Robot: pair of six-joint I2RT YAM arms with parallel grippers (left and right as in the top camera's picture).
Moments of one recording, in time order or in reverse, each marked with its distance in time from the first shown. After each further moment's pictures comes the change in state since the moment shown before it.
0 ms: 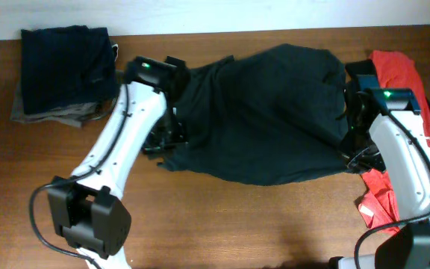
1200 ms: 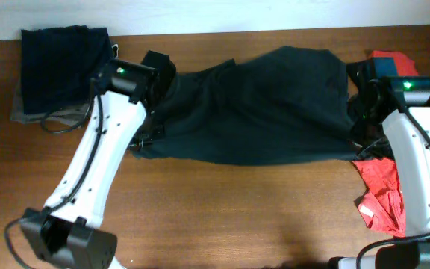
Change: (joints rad) left arm 0.061 -0.143 0.000 -0.002 -0.266 -0.089; right arm -0.002 -0.011 0.196 -0.115 0.020 -0.024
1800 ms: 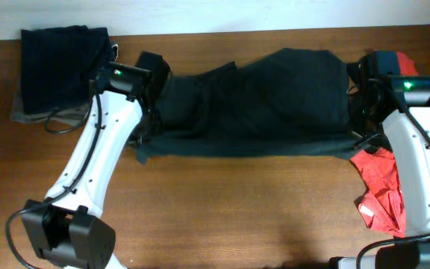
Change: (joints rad) left arm 0.058 0.019 -0.089 0.184 -0.024 0.027; right arm 0.000 0.000 0.002 0.174 -0.006 0.000
